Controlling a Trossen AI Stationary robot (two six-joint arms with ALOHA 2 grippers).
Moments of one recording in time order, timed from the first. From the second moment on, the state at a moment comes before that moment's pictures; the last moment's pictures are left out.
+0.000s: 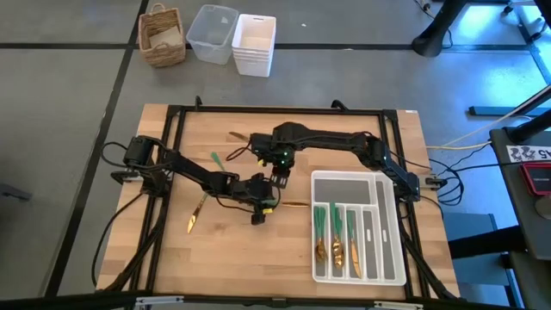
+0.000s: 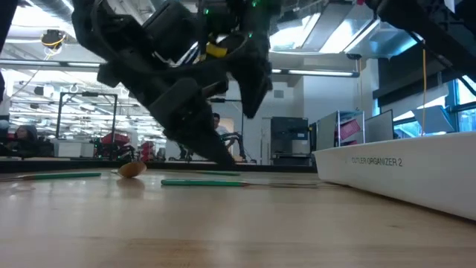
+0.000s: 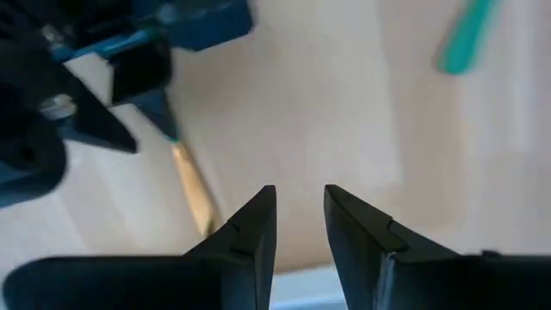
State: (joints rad) left arm -0.13 1.80 0.78 0.29 -0.11 -0.18; right arm -0.13 2.29 2.25 -1.43 -0.10 0.12
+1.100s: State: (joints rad) left arm -0.05 1.82 1.06 -0.14 -0.03 -0.09; right arm -0.12 1.52 2.33 -1.57 0.32 0.25
